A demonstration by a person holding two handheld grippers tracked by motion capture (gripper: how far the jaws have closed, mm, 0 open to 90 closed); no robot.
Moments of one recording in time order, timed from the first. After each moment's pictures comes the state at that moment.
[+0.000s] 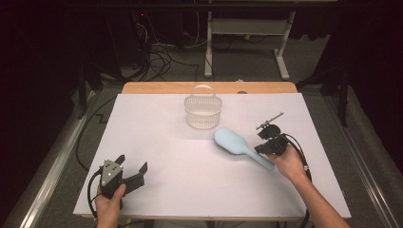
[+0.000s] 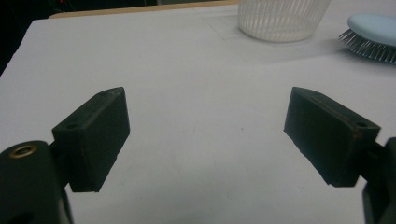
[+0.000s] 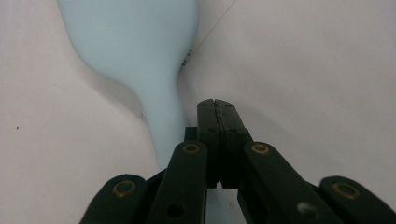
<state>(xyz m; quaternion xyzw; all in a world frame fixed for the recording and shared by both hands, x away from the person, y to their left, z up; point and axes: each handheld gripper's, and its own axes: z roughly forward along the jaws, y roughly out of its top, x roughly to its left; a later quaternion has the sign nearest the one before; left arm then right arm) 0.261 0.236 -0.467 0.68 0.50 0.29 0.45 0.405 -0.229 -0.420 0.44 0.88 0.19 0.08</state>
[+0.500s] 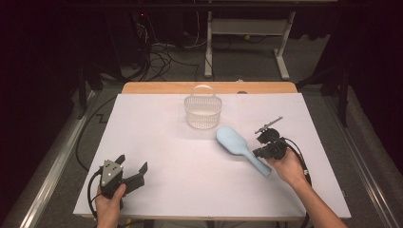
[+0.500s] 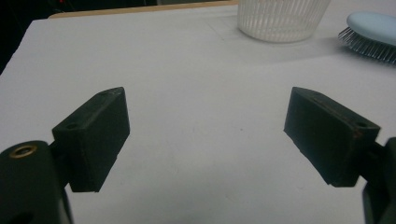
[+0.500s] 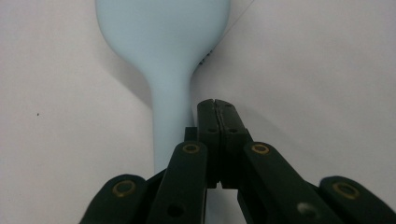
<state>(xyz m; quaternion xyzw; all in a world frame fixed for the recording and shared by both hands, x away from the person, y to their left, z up) 0.261 0.235 -0.467 0.68 0.50 0.29 0.45 0.392 -0.225 -0.423 0.43 0.88 0.20 0.07</state>
